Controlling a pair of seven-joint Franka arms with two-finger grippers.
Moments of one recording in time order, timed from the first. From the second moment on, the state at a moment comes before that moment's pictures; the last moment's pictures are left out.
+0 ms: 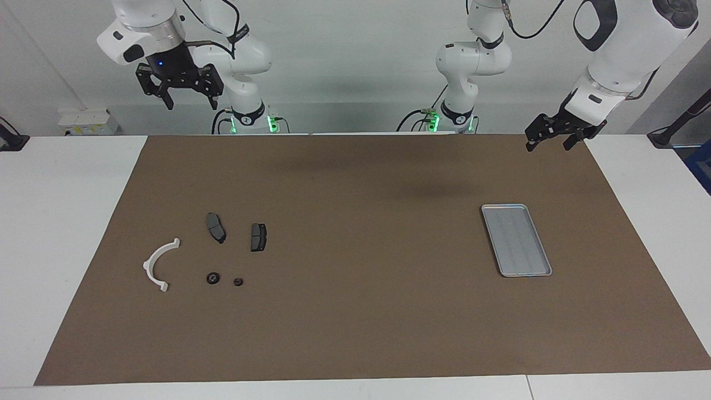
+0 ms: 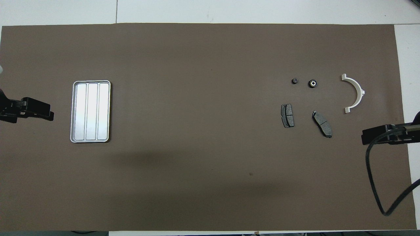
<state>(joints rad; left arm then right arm) -0.07 -0.04 0.04 -1.65 -0.03 1.50 0.00 0.04 -0.18 0.04 -1.64 -0.02 1.35 0.08</state>
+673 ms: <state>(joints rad) -0.07 -0.04 0.04 -1.65 -0.03 1.50 0.00 0.05 -0.17 0.04 -1.65 -0.02 1.41 0.08</state>
